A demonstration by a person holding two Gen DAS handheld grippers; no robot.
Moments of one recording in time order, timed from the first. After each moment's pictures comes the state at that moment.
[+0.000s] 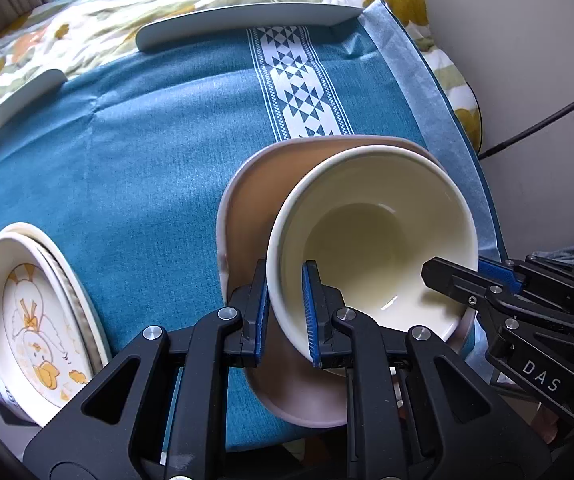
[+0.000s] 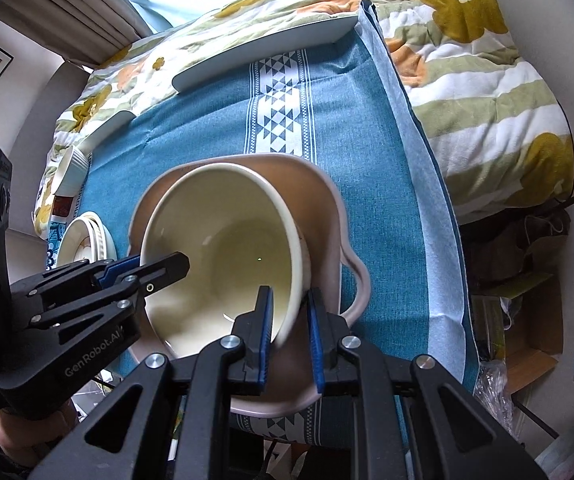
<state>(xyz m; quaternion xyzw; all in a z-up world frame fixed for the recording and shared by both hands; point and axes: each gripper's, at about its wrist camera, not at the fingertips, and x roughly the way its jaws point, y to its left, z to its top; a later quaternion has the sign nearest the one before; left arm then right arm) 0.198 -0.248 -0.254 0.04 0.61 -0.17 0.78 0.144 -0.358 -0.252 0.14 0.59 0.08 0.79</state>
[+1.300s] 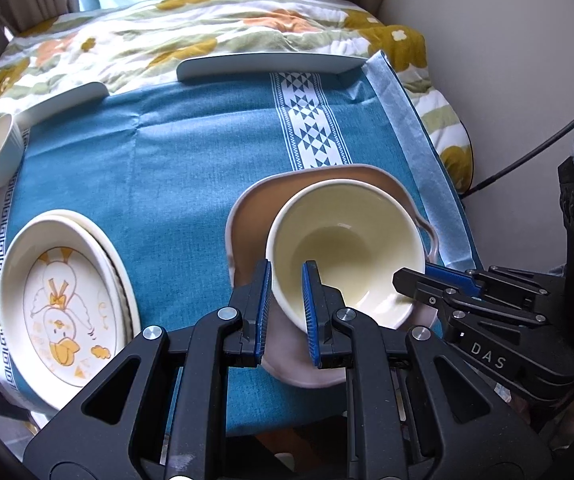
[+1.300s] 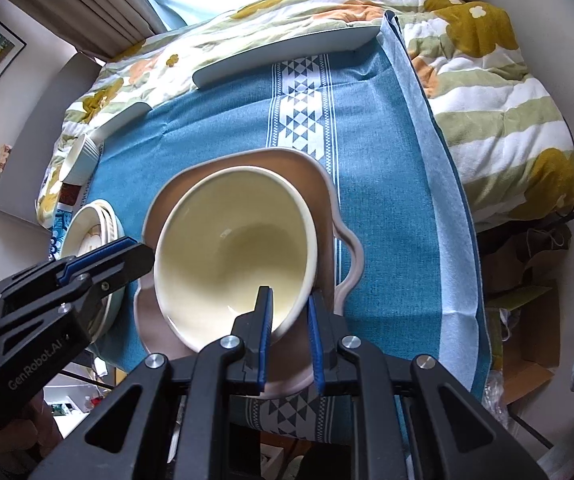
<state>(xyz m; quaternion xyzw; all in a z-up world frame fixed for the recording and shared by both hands) 0.165 -0.218 -0.211 0.00 0.55 -0.15 0.82 0.137 -0.341 -0.249 0.12 0.58 0.09 0.80</state>
